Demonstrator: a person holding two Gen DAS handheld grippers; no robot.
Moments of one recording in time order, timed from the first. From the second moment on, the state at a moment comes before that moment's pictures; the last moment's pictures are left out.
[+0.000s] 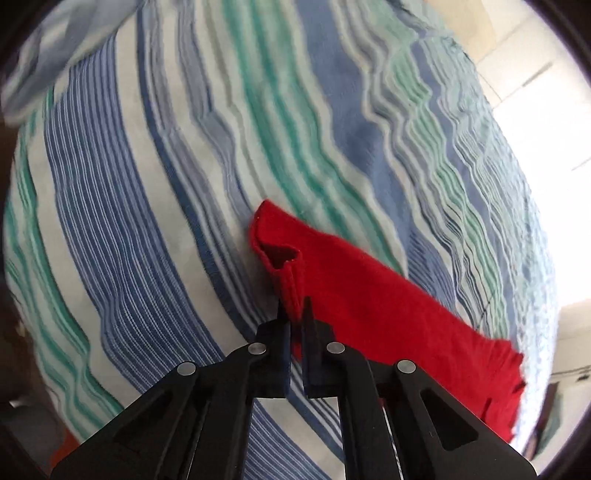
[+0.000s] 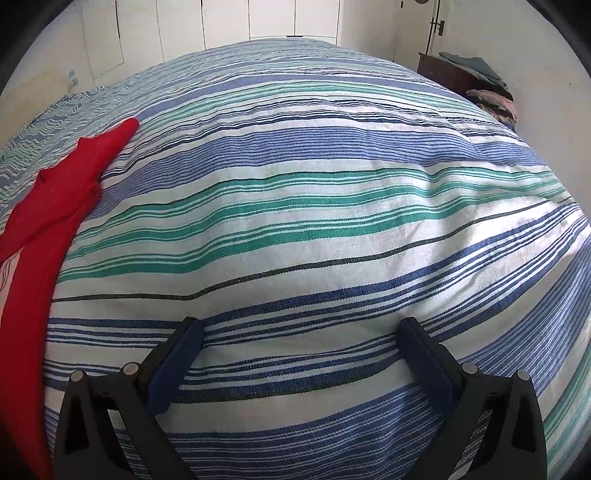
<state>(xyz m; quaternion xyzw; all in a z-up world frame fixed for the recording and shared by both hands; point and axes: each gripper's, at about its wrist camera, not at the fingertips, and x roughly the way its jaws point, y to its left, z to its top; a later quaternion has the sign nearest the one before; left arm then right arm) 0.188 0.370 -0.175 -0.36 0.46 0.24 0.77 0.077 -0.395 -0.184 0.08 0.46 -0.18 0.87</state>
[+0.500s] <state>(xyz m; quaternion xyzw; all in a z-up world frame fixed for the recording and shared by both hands) 0.290 0.001 0.000 0.00 0.37 0.00 0.93 0.075 -0.396 -0.184 0.07 0.46 -0.18 0.87</state>
